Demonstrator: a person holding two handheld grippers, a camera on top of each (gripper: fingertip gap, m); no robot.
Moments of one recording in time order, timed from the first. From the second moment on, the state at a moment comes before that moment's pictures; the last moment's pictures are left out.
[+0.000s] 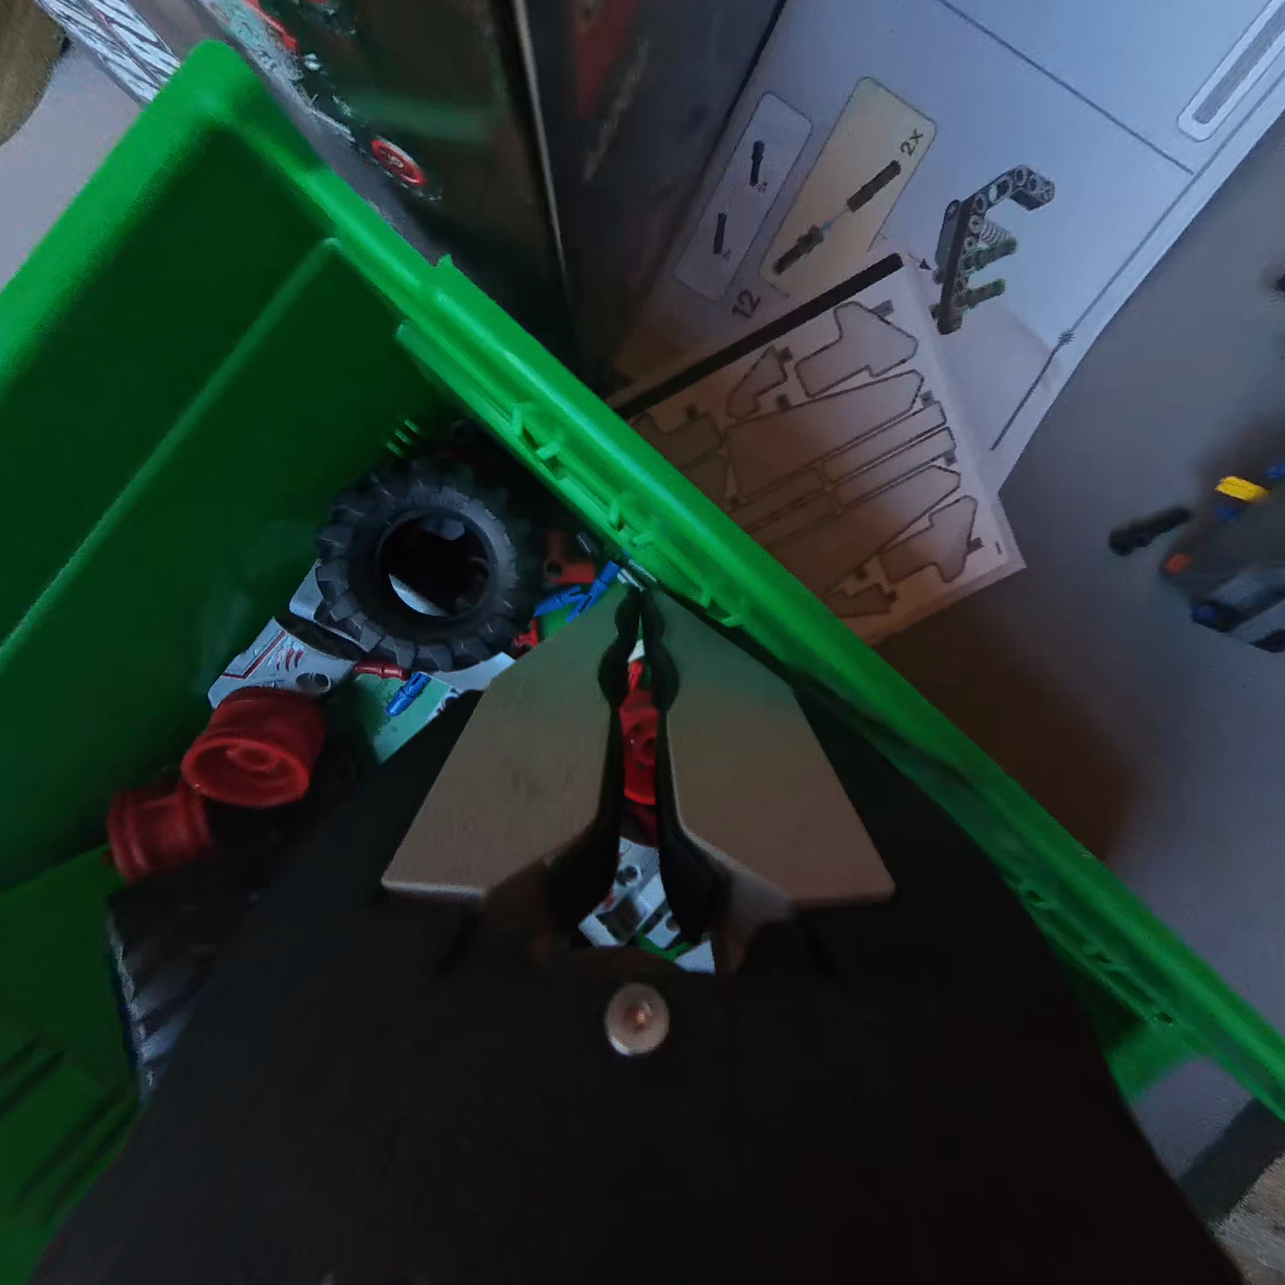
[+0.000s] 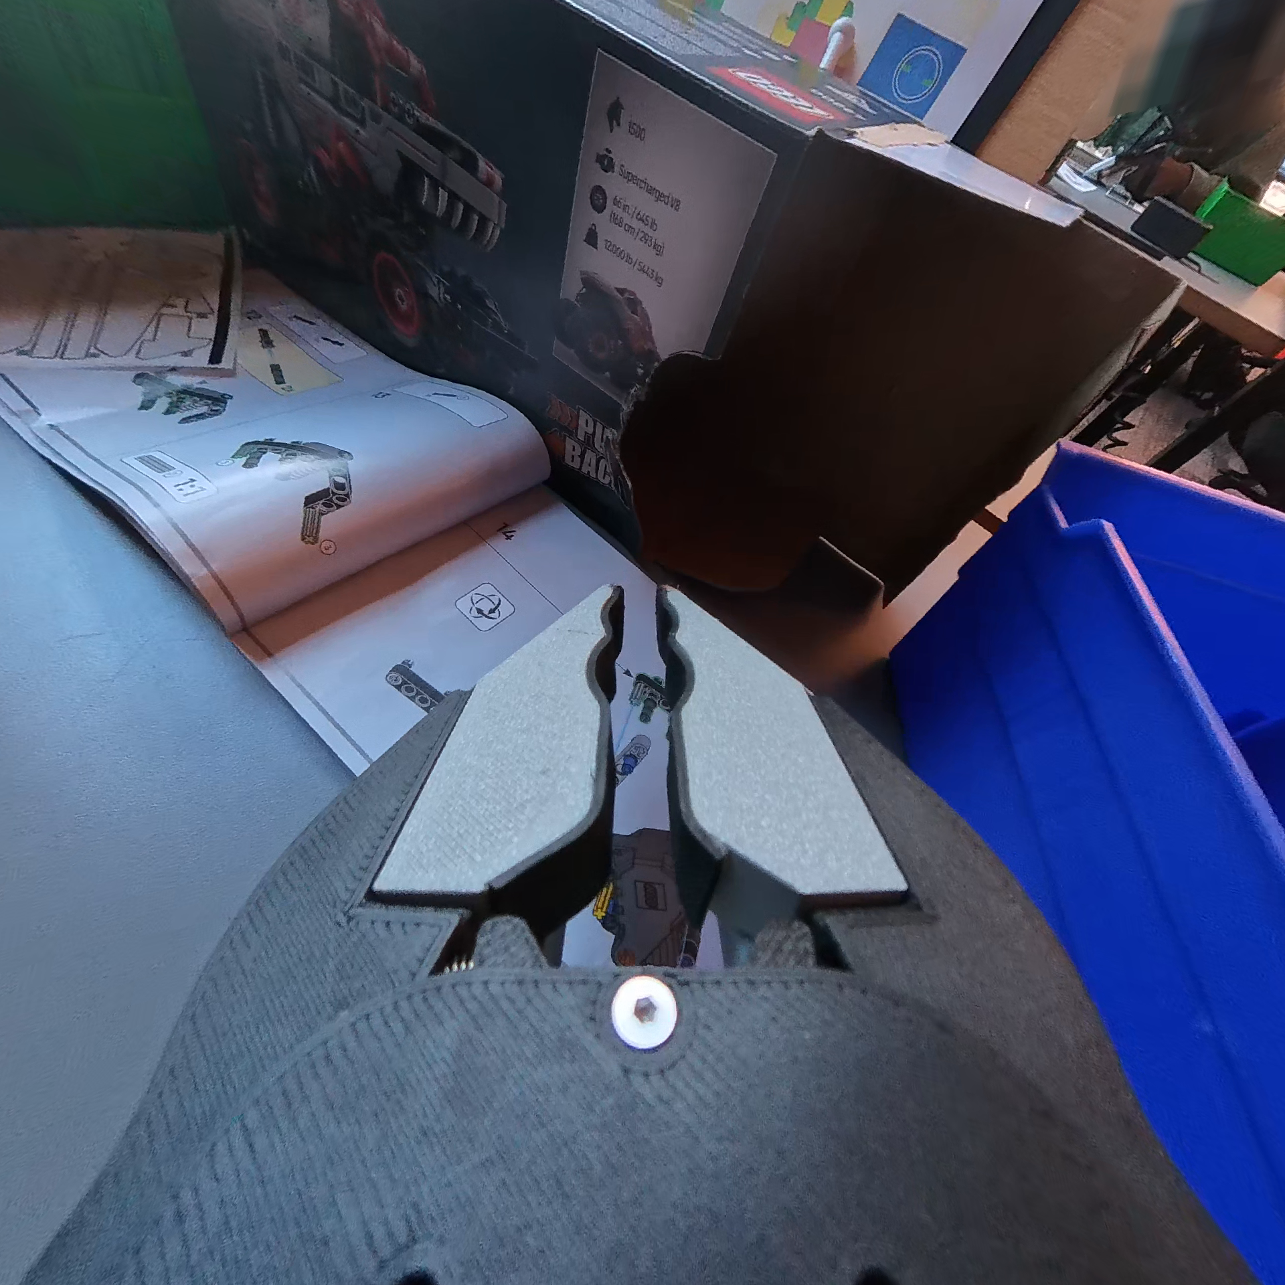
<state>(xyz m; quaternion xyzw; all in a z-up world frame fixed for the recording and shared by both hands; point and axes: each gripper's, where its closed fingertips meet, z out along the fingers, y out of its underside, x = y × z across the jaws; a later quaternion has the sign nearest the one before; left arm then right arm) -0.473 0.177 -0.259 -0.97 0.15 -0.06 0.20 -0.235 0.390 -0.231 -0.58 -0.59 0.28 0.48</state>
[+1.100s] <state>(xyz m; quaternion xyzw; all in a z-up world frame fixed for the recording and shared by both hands) -0.473 0.173 -0.278 -0.98 0.10 -0.07 0.16 -0.236 0.390 -0.233 -0.58 -0.60 0.27 0.48</state>
